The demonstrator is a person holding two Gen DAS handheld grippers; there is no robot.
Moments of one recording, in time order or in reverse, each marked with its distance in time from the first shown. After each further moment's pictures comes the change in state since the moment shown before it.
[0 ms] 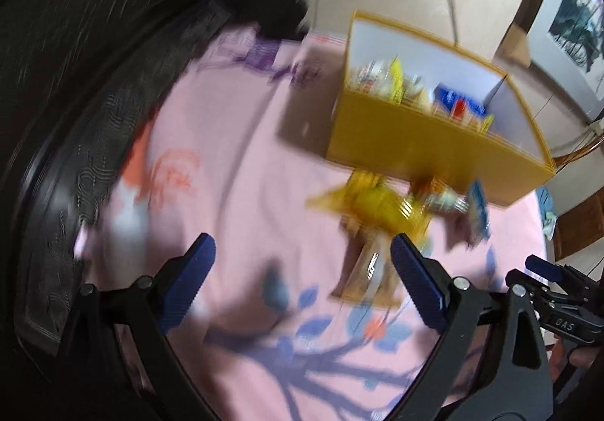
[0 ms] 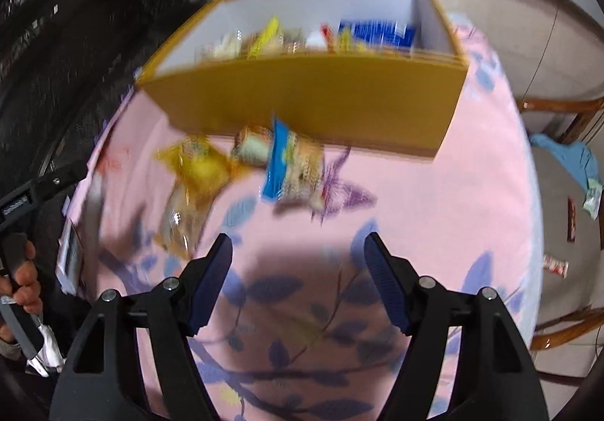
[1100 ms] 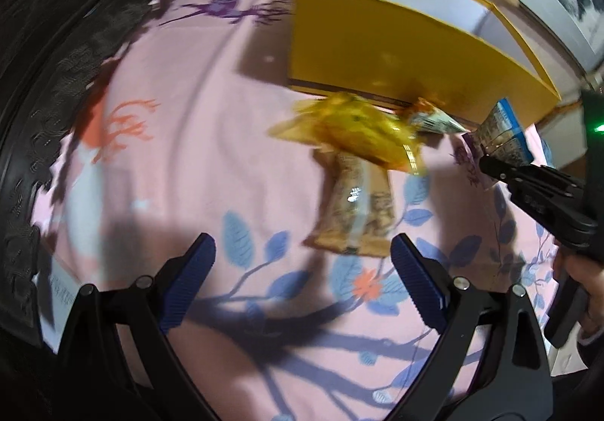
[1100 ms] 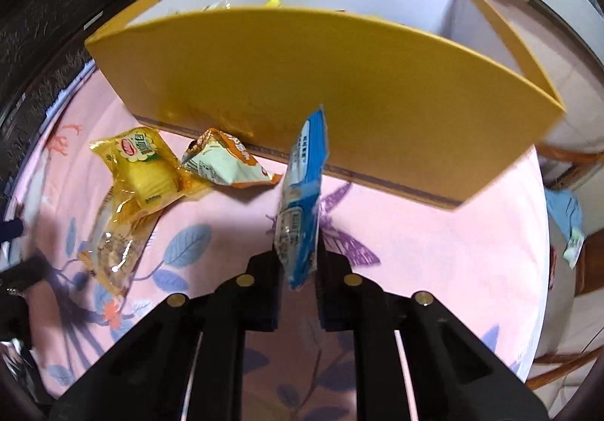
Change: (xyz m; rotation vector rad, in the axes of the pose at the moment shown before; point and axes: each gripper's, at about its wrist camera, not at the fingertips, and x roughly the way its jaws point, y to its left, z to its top) left arm 0.043 -0.034 -0.036 0.117 0.123 -0.036; right arm 0.049 -0.002 0.039 -0.087 -0.032 -0.102
